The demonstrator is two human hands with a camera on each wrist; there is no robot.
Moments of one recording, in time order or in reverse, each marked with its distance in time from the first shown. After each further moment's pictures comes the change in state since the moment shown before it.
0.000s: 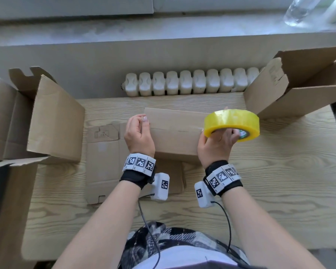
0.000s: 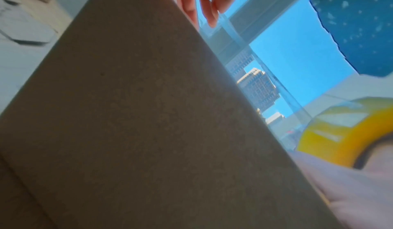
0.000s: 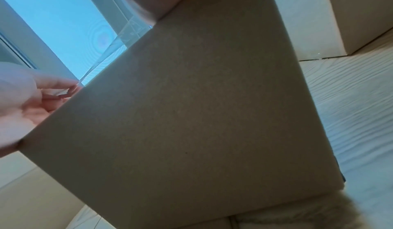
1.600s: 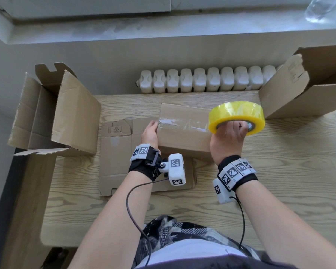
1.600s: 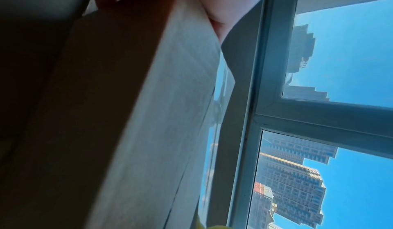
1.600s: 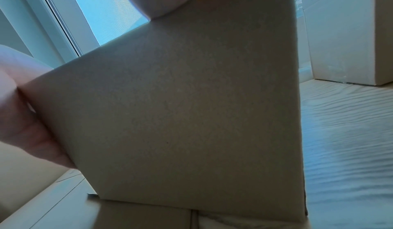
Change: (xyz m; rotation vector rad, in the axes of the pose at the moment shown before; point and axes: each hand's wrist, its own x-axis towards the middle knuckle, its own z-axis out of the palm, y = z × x) left_hand 0.019 -0.055 0.008 -0.438 -0.280 -0.929; right_hand -0.002 -0.003 0.005 -0.291 -0.142 -0.157
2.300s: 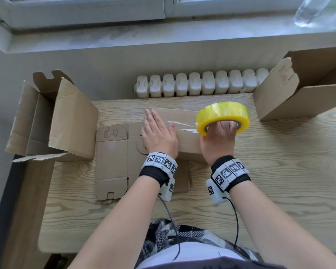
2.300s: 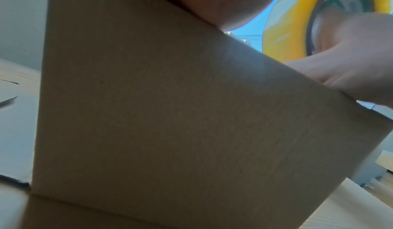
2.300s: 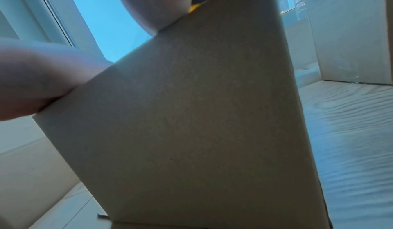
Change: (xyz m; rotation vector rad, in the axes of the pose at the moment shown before) left_hand -0.065 0.005 0.037 1.442 0.239 0.607; right_hand 0.006 -0.006 -0.006 0.134 -0.012 -0.045
